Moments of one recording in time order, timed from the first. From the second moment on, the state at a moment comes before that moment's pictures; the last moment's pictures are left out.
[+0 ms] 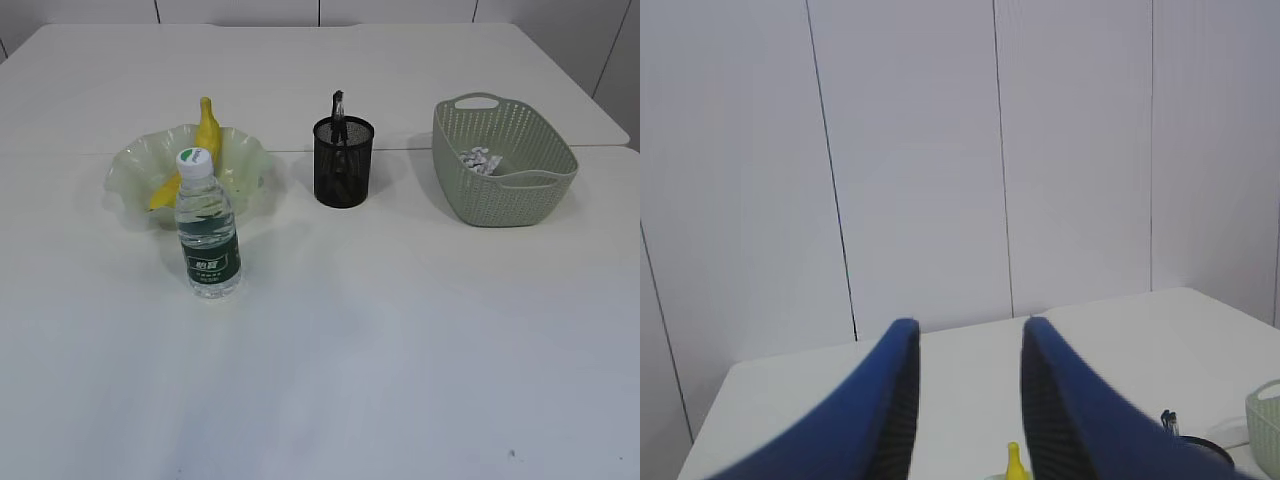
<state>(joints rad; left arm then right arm) -0.53 0.61 -0.81 -1.85 -0.40 1.99 0.12 -0.02 -0.50 0.05 1.16 -0.11</state>
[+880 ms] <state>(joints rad) -0.53 0.61 -0.81 -1.85 -0.44 1.98 0.05 -0.02 -0.50 0.05 1.16 -0.11</state>
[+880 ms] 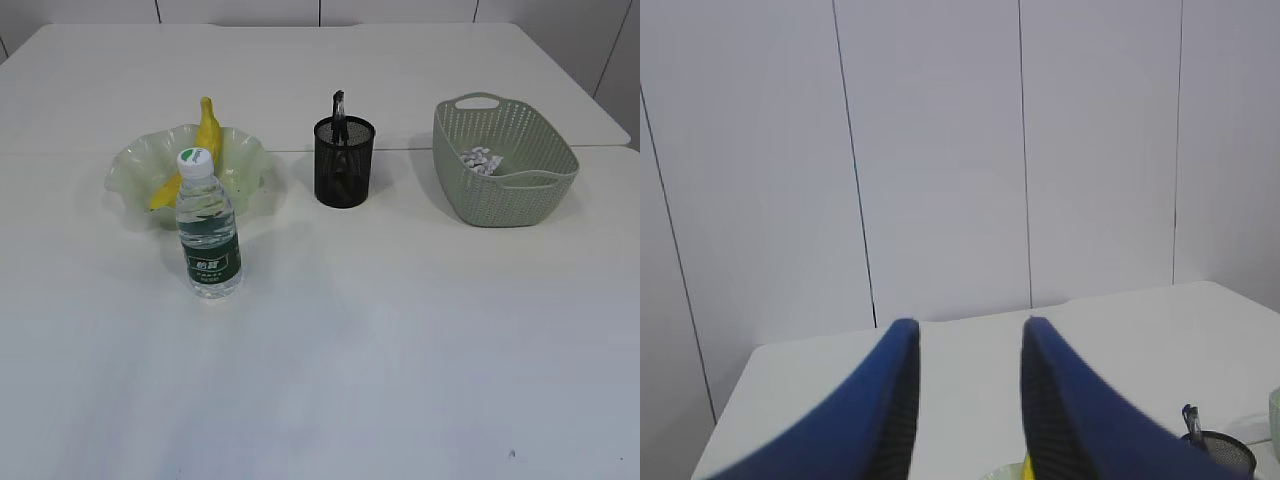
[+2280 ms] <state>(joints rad) -0.53 0.61 -0.73 -1.50 -0.35 1.53 0.05 -0.02 -0.50 0.05 1.16 -0.11</state>
